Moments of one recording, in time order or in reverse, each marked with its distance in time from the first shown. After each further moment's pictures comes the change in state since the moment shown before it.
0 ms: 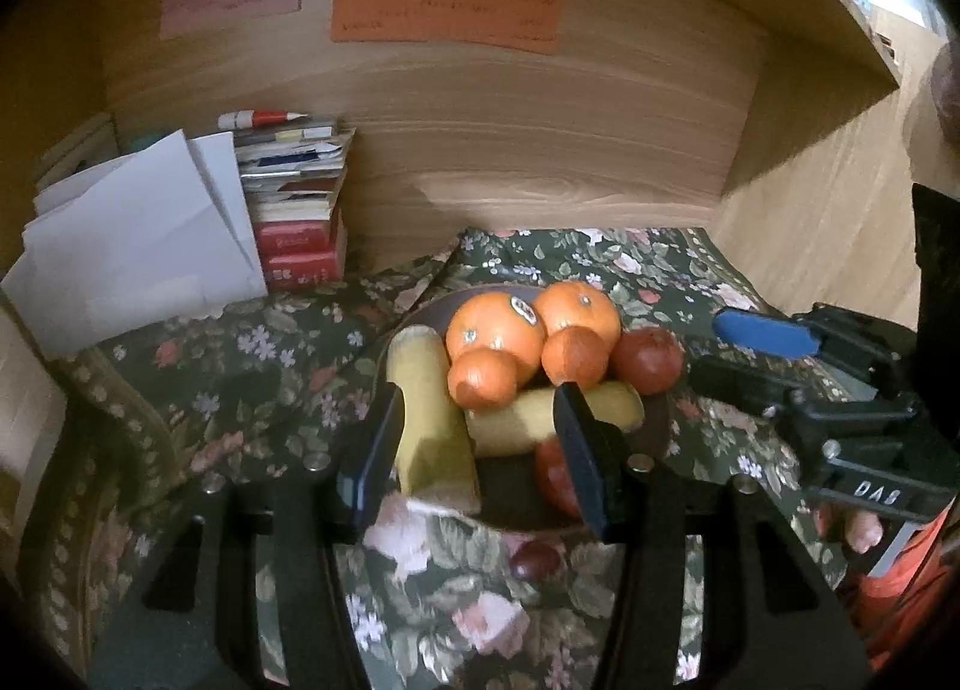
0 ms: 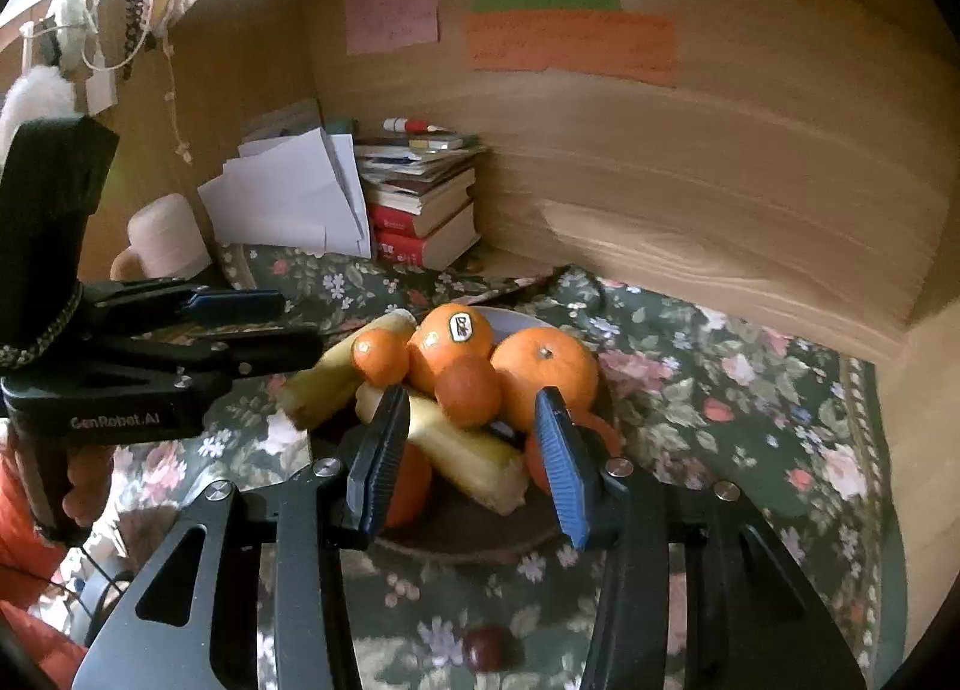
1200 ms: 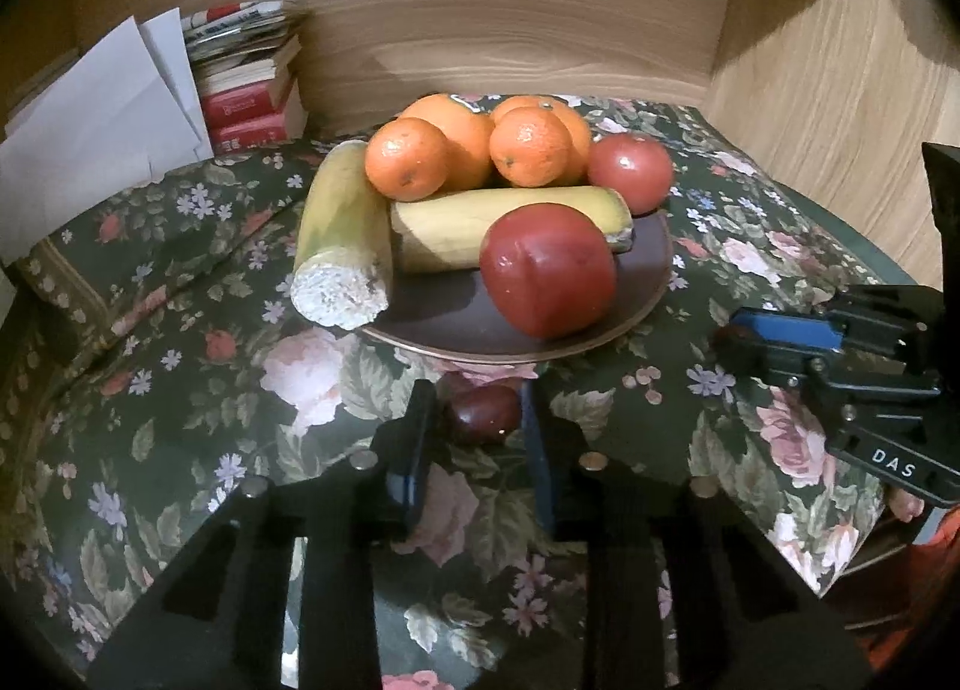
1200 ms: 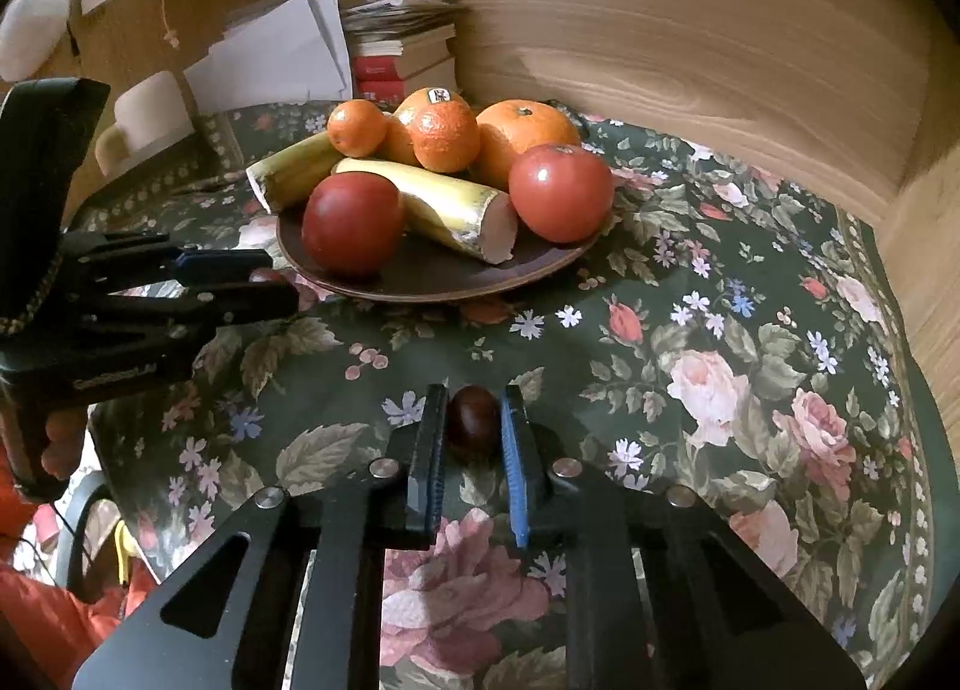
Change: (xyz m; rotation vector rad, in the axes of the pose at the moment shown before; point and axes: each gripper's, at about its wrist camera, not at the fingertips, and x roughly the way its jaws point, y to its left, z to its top) left arm 0.042 -0.027 -0.077 0.062 0.158 0.012; right arm 0.012 -0.006 -0.082 0.022 0.181 -0.009
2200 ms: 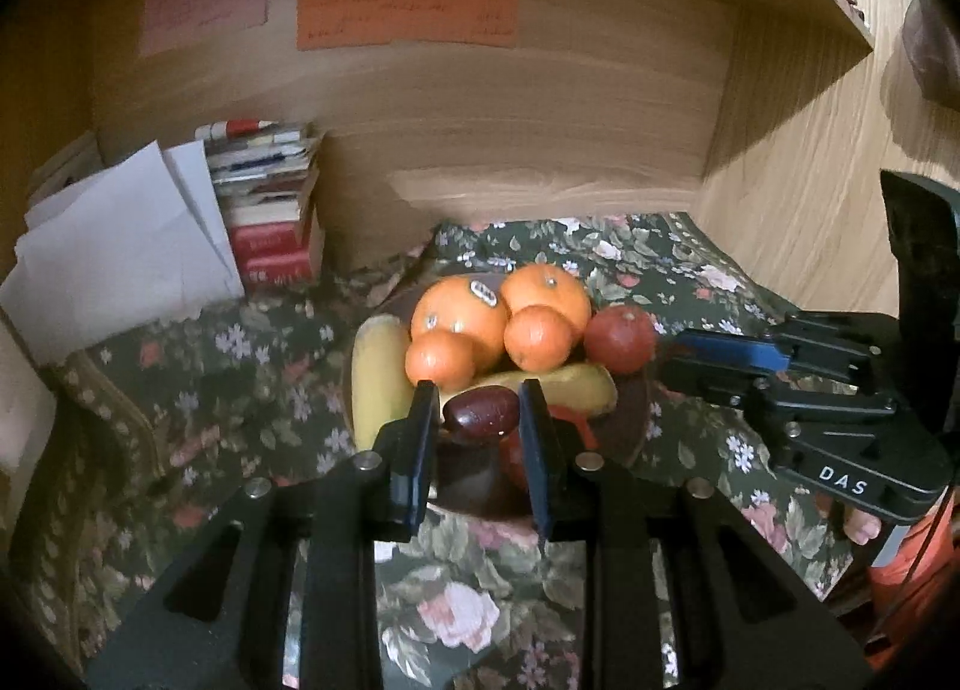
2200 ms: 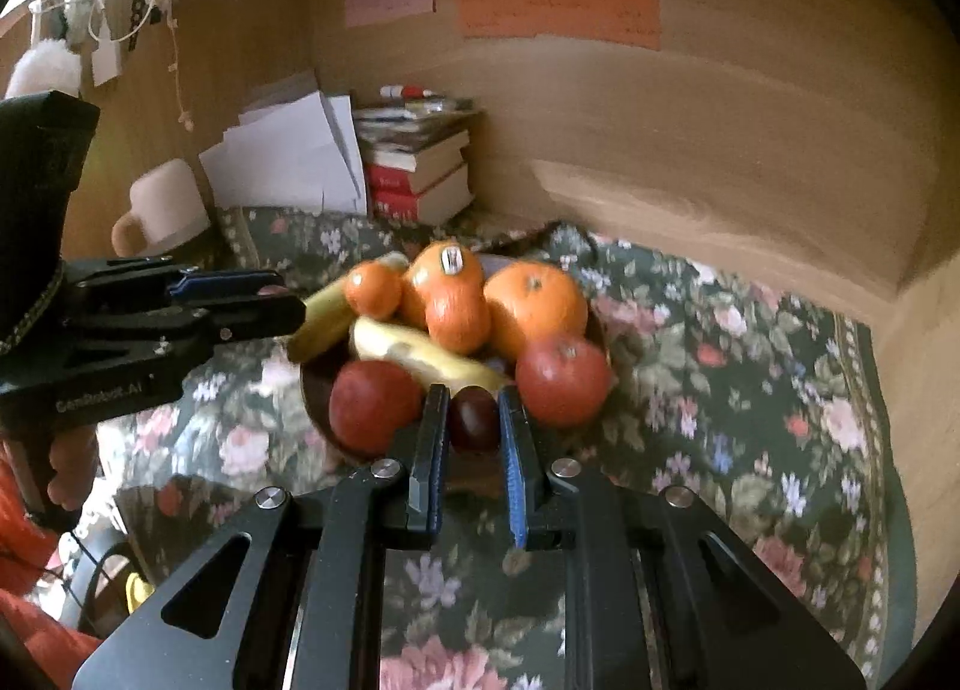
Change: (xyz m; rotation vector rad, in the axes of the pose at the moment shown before) left arm -0.045 0.013 0.062 -0.004 -0.174 -0.015; right arm -0.017 0.002 0.065 -0.032 -0.150 0.026
